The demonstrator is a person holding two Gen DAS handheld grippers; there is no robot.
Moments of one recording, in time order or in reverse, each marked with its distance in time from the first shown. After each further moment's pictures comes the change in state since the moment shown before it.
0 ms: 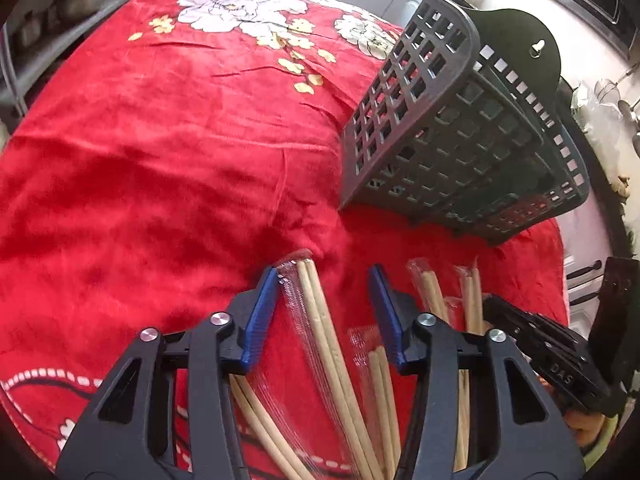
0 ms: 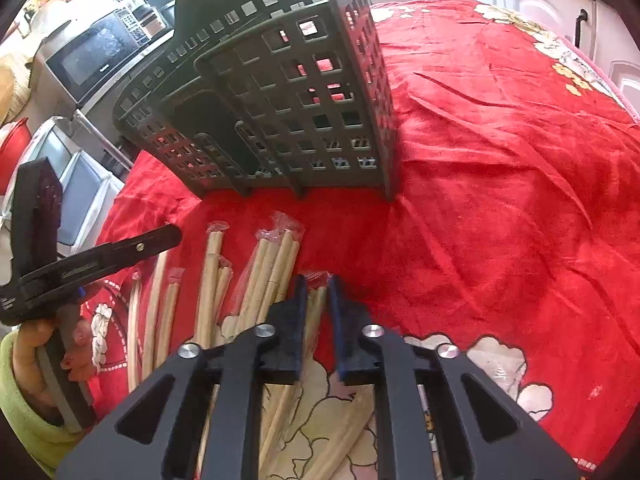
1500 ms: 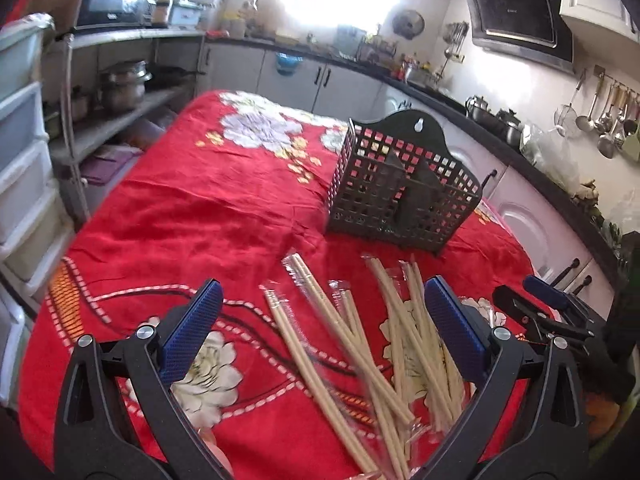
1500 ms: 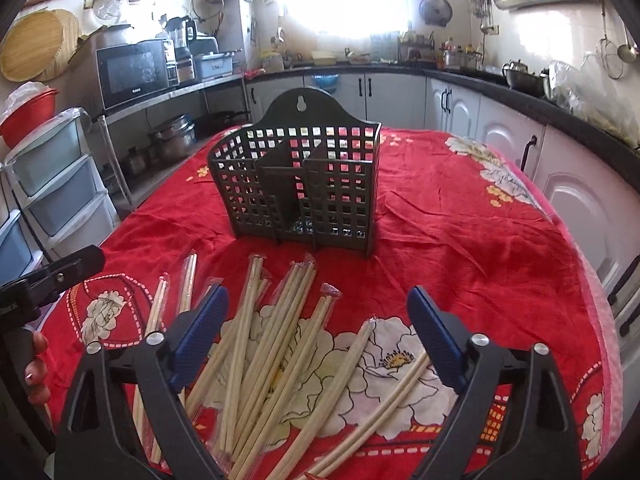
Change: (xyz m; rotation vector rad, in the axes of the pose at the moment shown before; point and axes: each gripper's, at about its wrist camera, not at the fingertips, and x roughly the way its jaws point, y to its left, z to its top) left arm -0.126 -0.020 -0.098 0.076 -0.417 0.031; right arm -0.091 0.057 -0.060 -0.200 -0.383 -0.190
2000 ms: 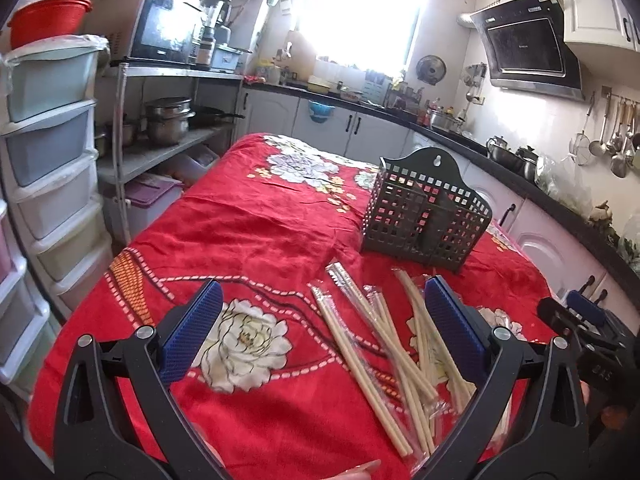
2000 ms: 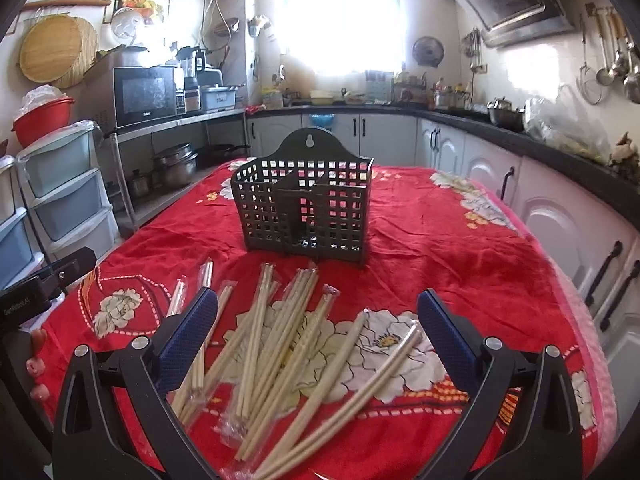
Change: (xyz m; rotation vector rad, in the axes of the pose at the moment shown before) left arm -0.058 0.012 -0.041 -0.023 -0.209 0.113; right arm -0.054 0.016 -0.031 -0.021 -0.153 -0.030
